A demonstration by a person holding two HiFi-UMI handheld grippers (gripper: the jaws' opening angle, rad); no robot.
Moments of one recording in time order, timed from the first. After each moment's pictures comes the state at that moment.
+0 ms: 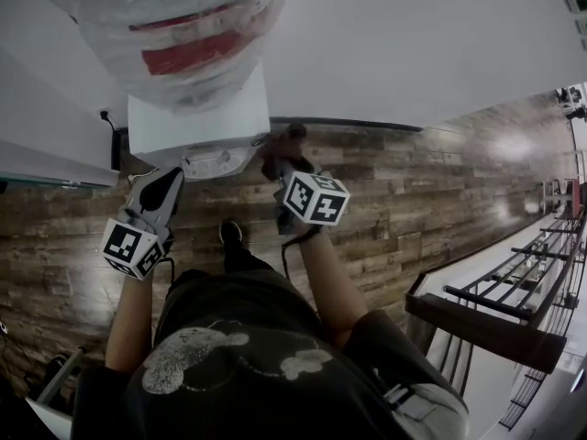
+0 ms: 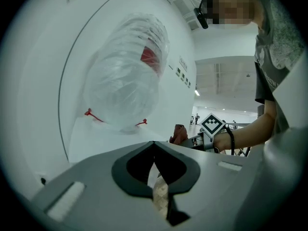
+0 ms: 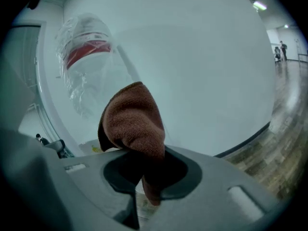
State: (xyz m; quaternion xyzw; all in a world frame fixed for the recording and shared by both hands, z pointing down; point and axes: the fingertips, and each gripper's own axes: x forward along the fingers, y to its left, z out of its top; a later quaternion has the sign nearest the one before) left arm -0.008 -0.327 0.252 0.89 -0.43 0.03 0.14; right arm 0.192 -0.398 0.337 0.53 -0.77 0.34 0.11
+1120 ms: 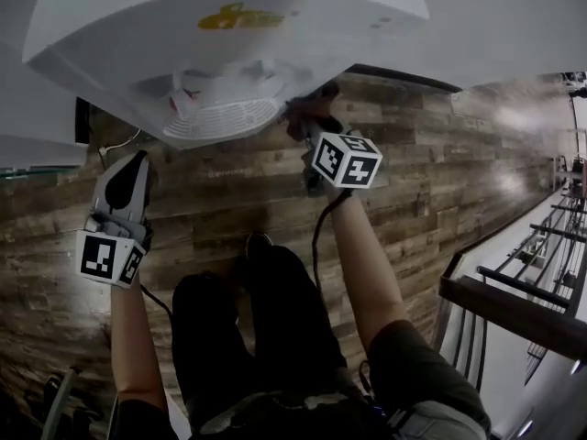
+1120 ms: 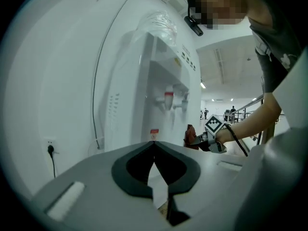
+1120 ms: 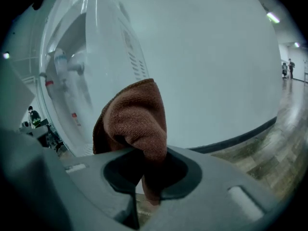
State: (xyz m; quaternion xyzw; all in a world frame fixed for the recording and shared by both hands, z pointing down) left arm -0.104 -0.316 0.532 0.87 -0.48 0.05 0.09; right arm 0.181 -0.421 0.637 0.54 -0.78 0.27 0.16
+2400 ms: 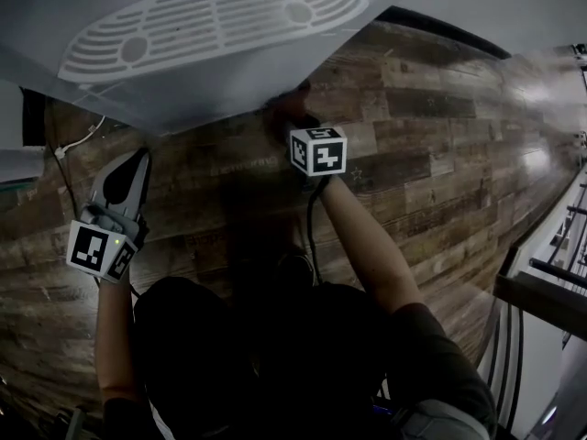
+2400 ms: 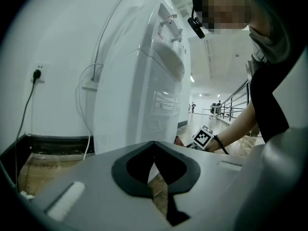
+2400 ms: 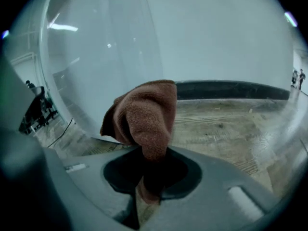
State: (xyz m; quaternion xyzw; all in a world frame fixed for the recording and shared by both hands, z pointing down) left arm -0.103 -0.320 0.854 0.90 -0.41 0.07 0.12; right arm 0.153 -0.397 1.035 0.51 -0.77 0.28 0.27
